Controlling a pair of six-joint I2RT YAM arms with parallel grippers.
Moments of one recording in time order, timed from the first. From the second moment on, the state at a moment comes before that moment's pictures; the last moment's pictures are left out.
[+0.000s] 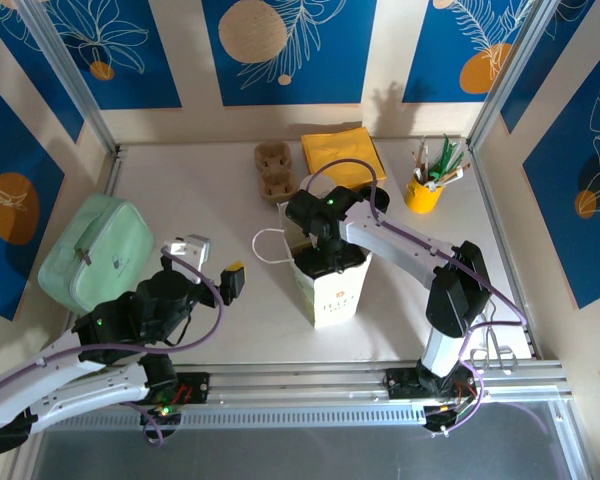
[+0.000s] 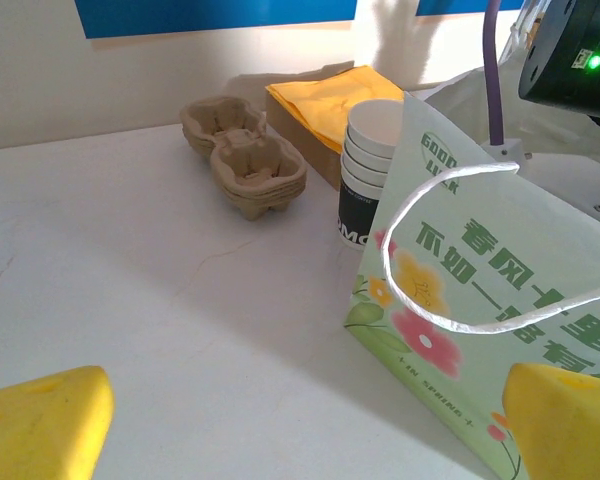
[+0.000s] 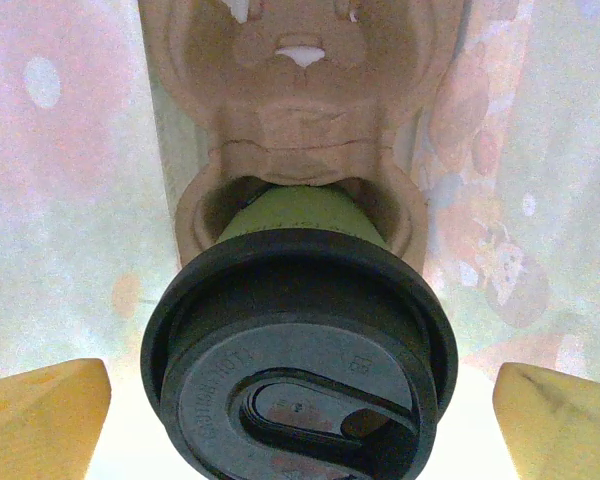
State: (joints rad) left arm -1.07 0.60 0.81 -0.65 -0.61 -0.37; right arm 0.82 1.75 1.57 -1.40 0.00 0.47
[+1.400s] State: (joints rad) left arm -1.07 0.56 0.80 -0.67 -0.63 -0.40; right arm 0.82 1.72 1.70 -1.46 0.03 0.50
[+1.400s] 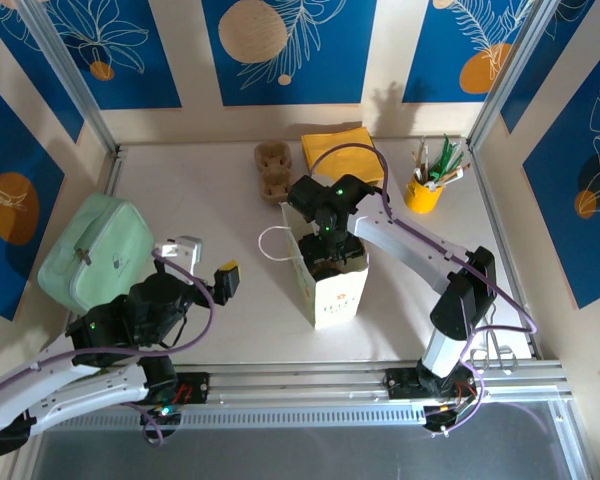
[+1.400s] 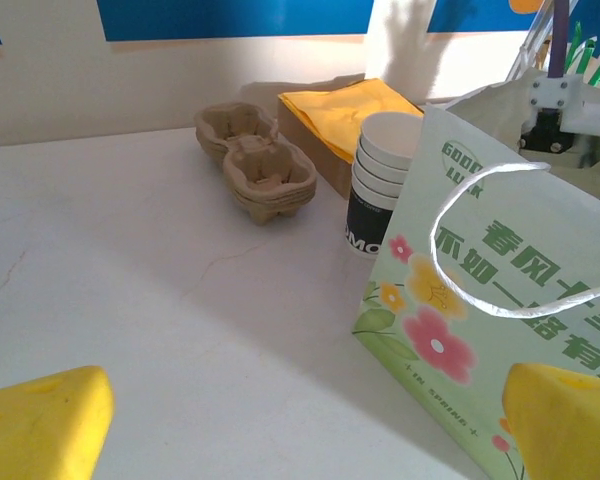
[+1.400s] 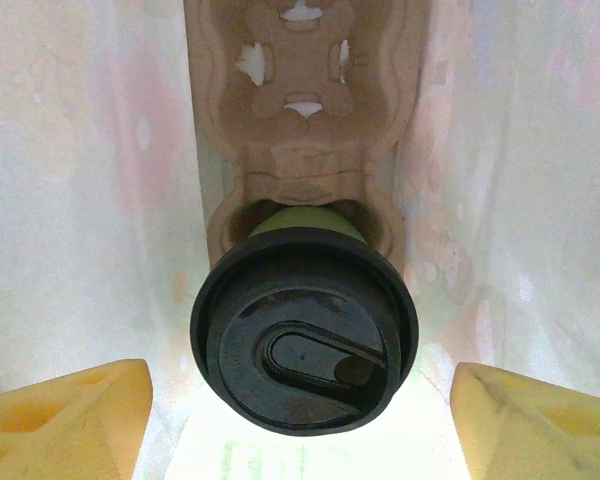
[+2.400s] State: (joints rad) left arm -1.07 0.56 0.79 -0.67 -0.63 -0.40; right arm 0.83 1.72 1.89 -1.54 0.08 0.50
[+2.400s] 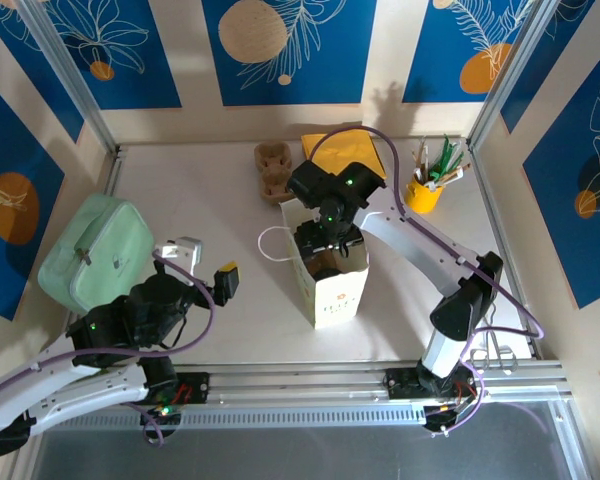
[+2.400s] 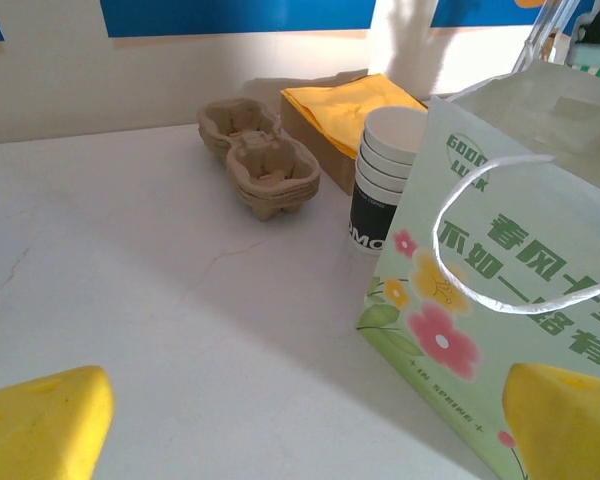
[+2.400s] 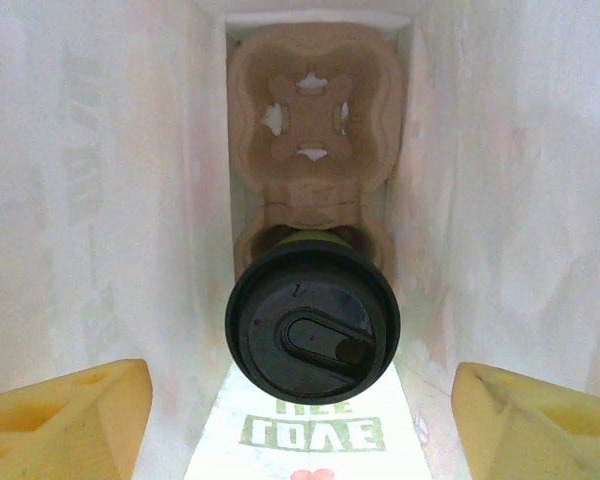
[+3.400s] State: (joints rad) left arm -1.07 0.58 0.80 -0.65 -0.60 -0.39; right arm 0.80 1.43 2.01 -1.48 0.10 0.45
